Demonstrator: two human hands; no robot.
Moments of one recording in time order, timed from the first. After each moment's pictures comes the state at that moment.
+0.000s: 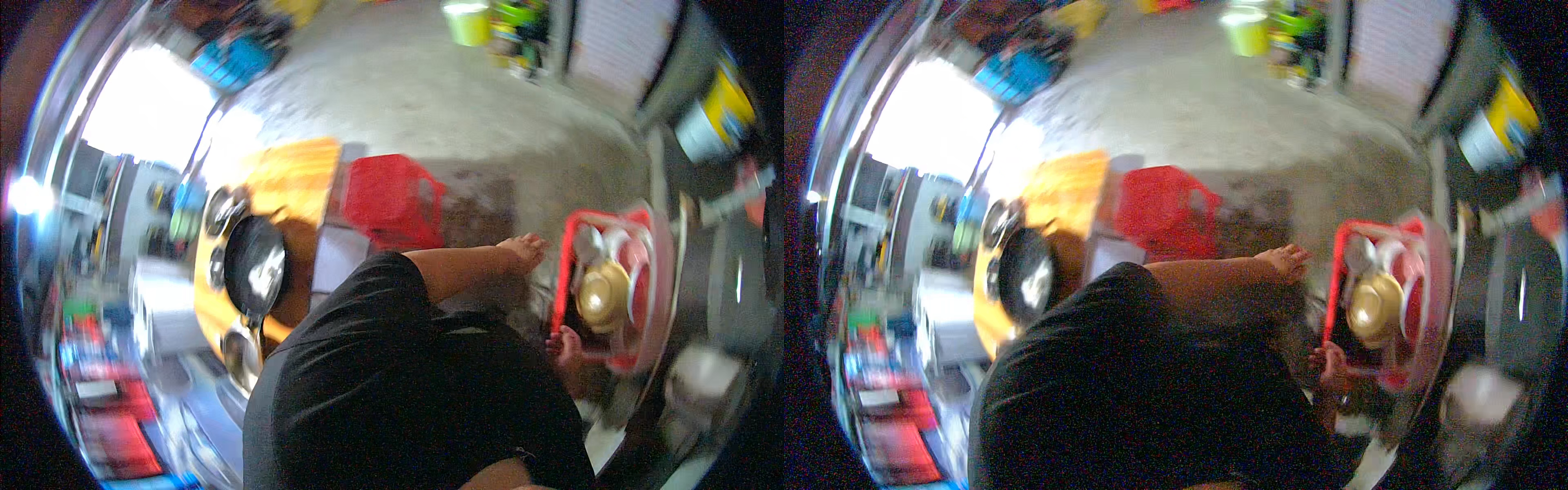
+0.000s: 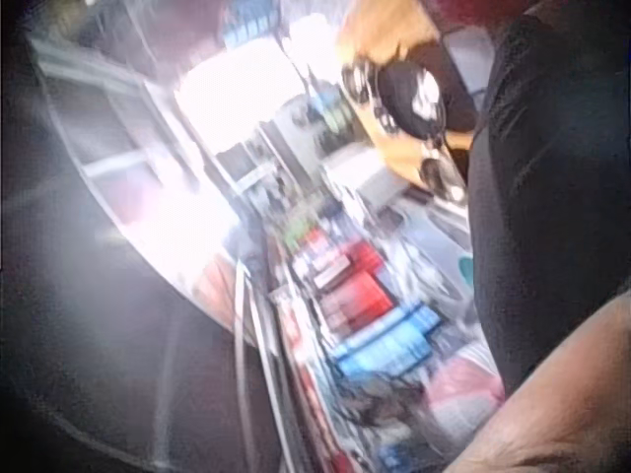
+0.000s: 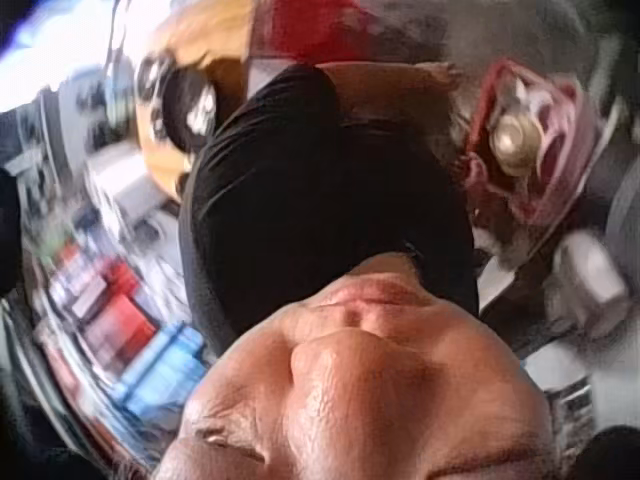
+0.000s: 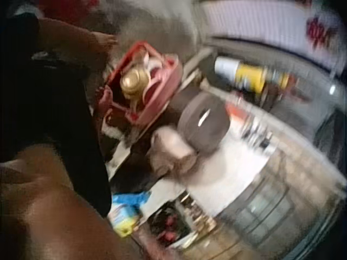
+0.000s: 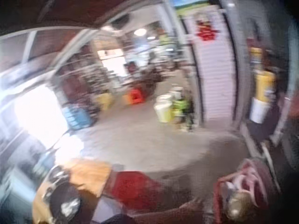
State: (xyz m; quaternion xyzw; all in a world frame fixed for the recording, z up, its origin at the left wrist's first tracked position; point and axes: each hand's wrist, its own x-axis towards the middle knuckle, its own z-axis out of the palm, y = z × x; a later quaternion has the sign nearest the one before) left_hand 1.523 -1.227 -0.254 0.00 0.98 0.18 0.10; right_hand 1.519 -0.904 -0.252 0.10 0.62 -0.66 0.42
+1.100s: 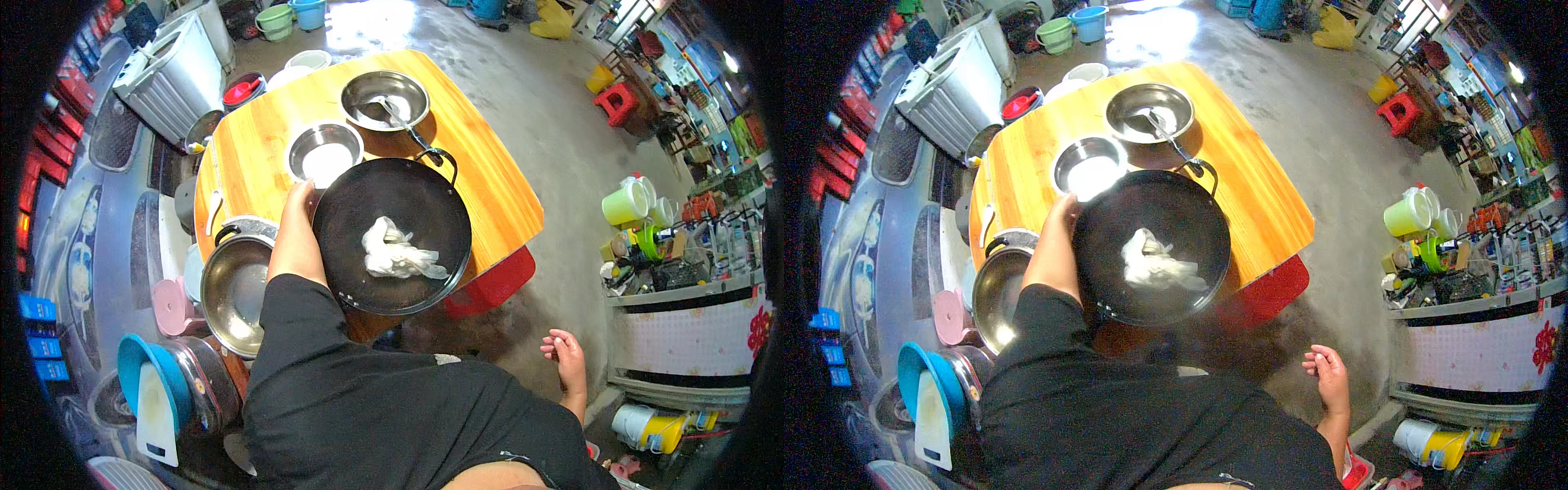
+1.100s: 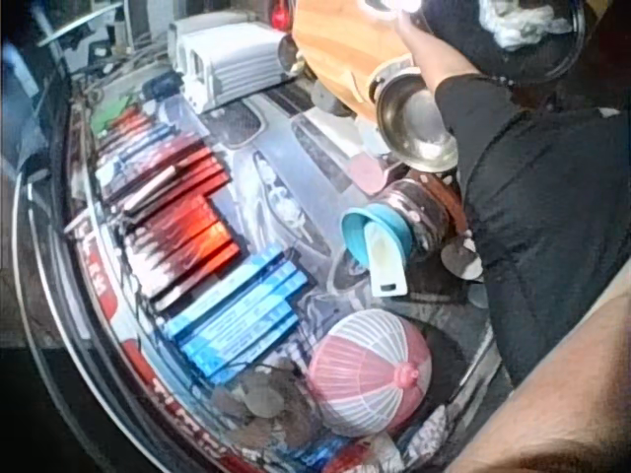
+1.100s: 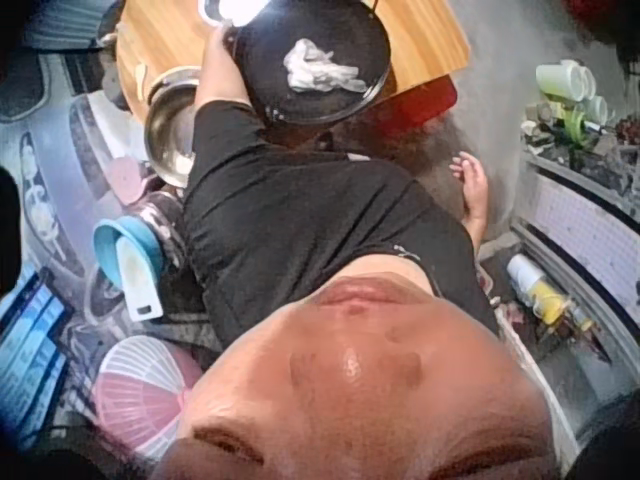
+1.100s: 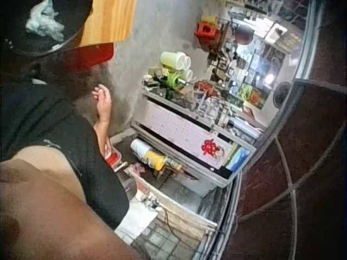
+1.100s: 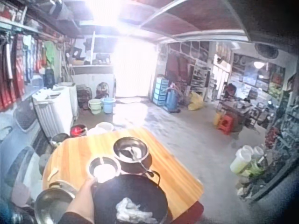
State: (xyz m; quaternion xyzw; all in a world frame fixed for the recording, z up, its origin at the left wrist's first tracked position) left_hand 2.397 -1.561 -0.234 -0.69 0.05 0.49 -0.53; right_hand 1.742 -1.405 -0.046 -0.47 0.64 -0.29 0.54
